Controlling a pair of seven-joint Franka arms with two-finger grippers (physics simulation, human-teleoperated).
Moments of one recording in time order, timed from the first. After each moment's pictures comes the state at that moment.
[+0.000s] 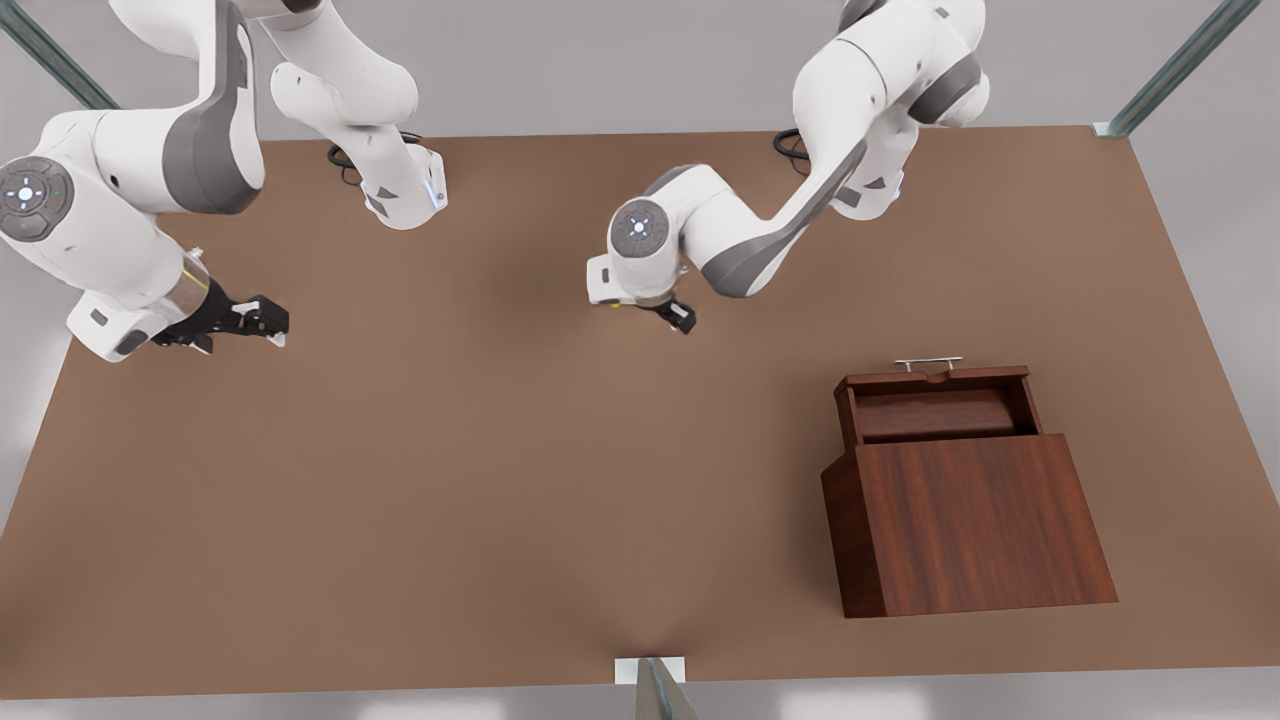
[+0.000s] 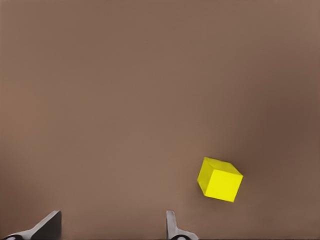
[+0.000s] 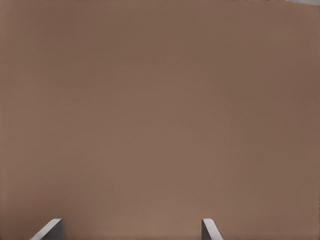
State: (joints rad) left arm -0.51 0.54 -0.44 -1.38 0.12 1.74 -0.23; right arm -0.05 0.08 0.10 -1.50 -0.05 1.52 -0.06
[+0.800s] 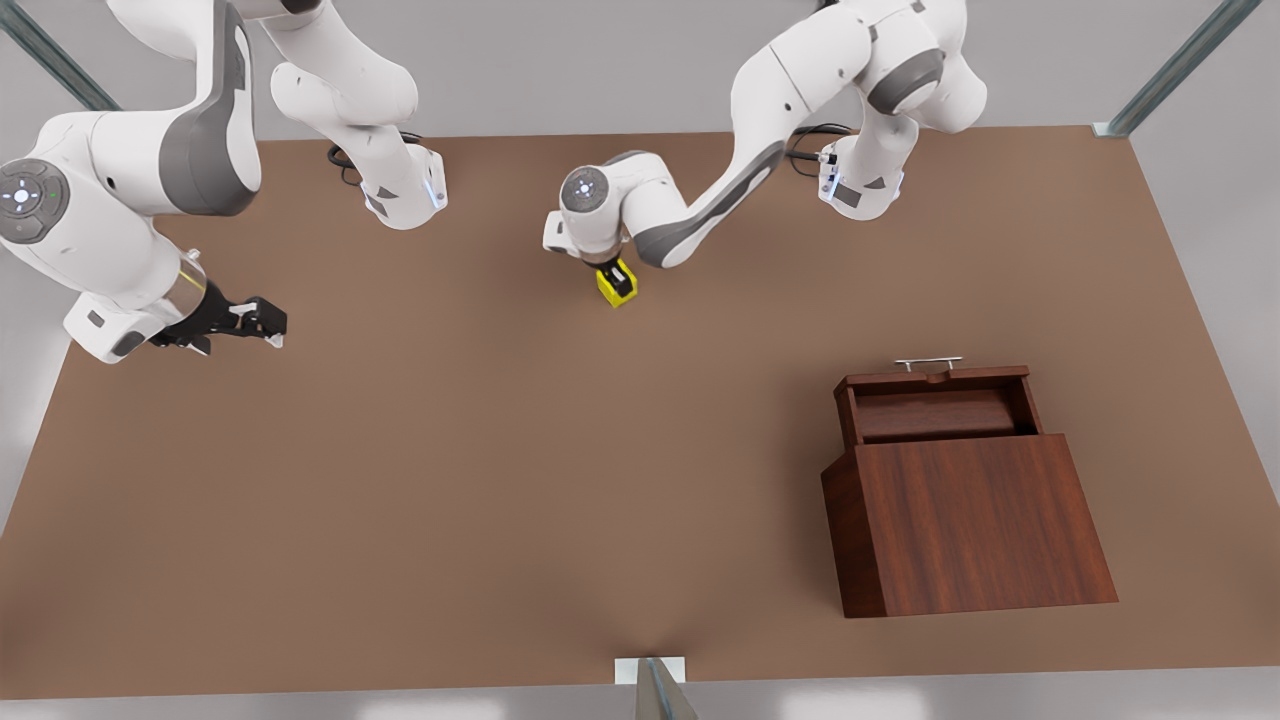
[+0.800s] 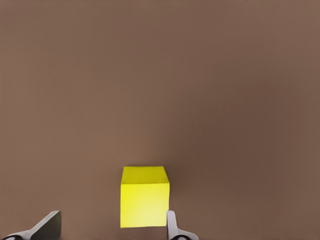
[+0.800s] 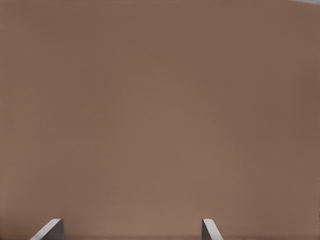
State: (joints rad) left arm -0.71 0.57 -0.44 -1.65 0.12 2.05 -0.20; right arm -0.05 0.08 0.10 -1.49 -0.05 1.52 -0.07
